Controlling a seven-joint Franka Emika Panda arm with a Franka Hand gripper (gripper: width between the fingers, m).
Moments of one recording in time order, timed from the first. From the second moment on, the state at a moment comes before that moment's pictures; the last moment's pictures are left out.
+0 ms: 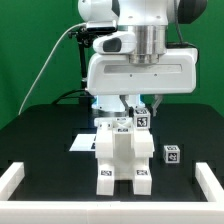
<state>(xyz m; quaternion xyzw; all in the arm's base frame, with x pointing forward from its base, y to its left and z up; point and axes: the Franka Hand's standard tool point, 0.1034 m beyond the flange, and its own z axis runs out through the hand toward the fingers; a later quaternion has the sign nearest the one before) 0.512 0.031 0.123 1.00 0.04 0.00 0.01</state>
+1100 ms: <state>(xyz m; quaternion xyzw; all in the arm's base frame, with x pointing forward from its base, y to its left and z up) 0.512 0.036 0.123 0.94 -0.34 0.00 -0.01</state>
